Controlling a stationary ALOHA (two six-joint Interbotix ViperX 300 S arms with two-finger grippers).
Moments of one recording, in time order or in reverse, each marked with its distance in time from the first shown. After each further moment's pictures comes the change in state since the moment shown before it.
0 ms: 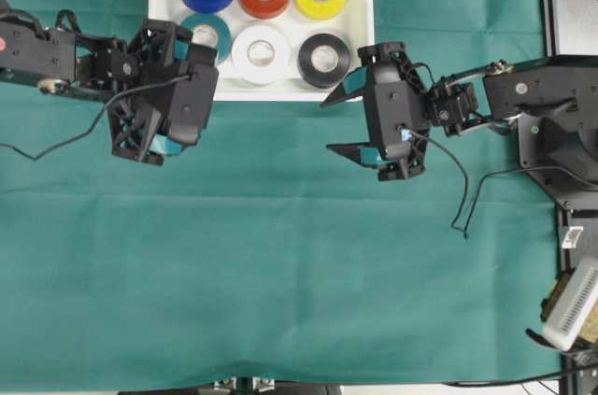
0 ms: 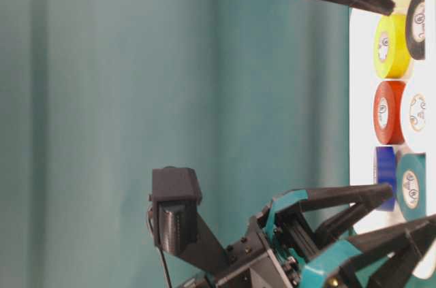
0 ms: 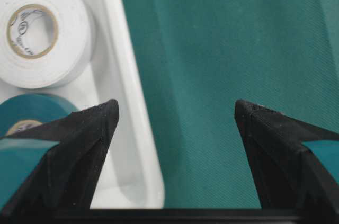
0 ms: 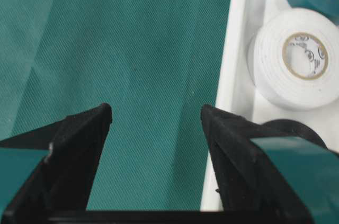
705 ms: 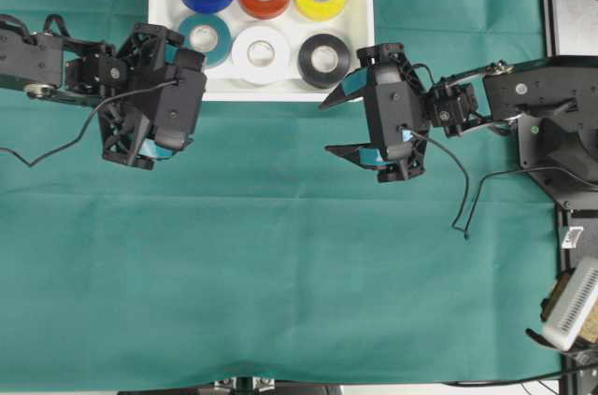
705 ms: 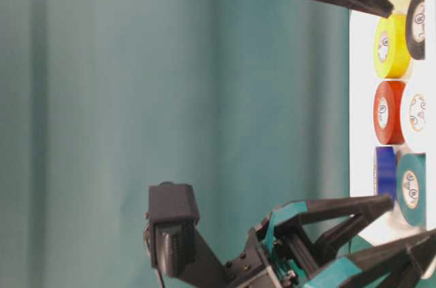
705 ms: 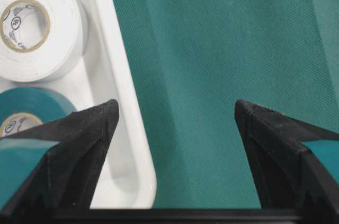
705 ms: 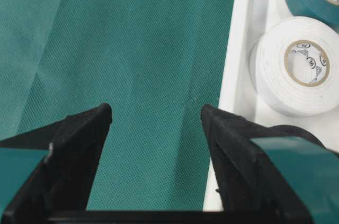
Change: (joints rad) left arm -0.006 -0.038 0.046 0.000 -0.026 0.000; right arm 0.000 0.000 0.000 0.002 -0.011 0.000
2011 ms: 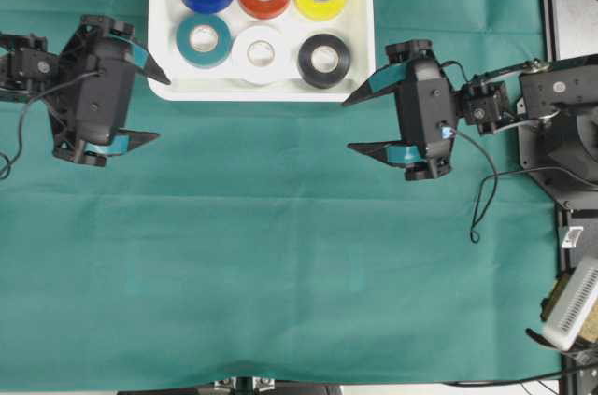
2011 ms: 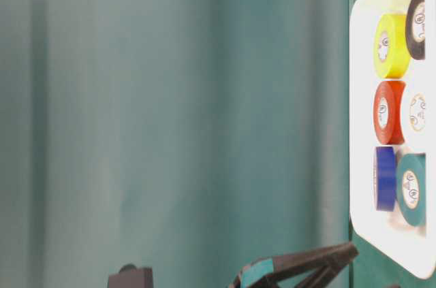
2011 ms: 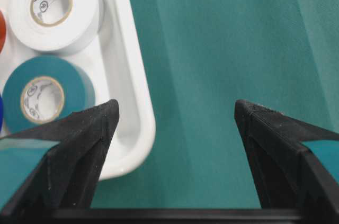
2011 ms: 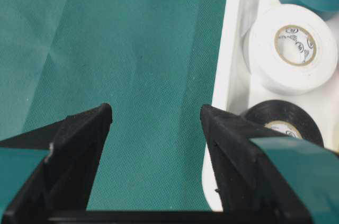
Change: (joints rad) left arm 0.000 -0.218 0.199 -0.002 -0.123 0.000; right arm 0.000 -0.149 0.100 0.000 0.000 0.000
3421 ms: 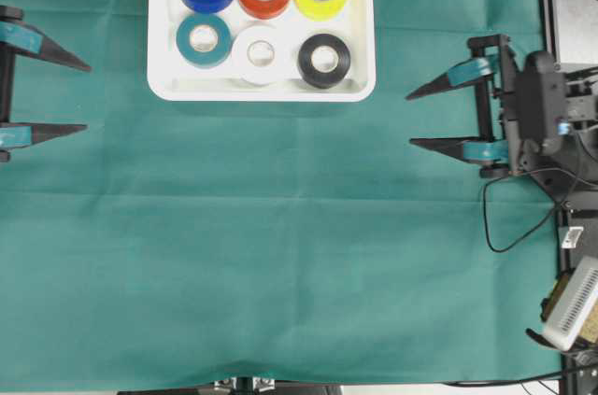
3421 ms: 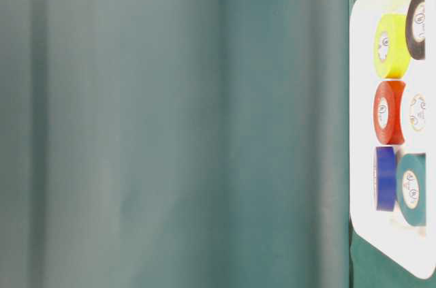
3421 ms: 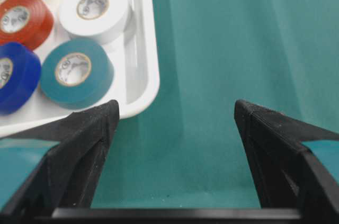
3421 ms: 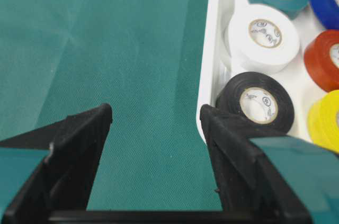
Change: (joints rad) left arm -0.002 -0.482 0.341 -0.002 -0.166 -0.087; right arm 0.000 -0.466 0.267 -0.002 0.000 0.000
